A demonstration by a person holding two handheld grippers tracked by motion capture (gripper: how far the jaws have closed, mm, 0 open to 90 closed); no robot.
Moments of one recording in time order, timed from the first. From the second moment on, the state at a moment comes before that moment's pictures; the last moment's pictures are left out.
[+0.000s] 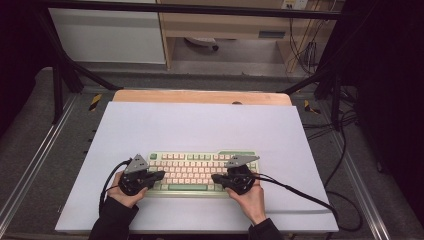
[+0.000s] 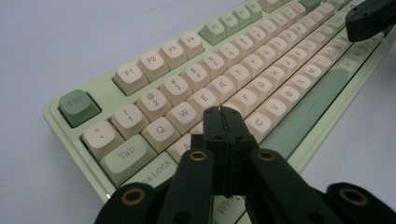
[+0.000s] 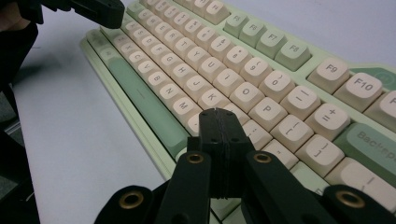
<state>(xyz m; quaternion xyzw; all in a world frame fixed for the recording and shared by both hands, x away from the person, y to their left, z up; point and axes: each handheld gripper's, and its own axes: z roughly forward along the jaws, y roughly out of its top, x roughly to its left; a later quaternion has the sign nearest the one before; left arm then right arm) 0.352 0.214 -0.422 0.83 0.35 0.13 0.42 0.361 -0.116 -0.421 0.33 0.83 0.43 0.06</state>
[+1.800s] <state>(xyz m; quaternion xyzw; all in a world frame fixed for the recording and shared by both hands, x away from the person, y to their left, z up) 0.355 0.197 -0.417 0.83 0.34 0.13 0.42 0.363 -0.136 -0.416 0.33 0.84 0.43 0.07</state>
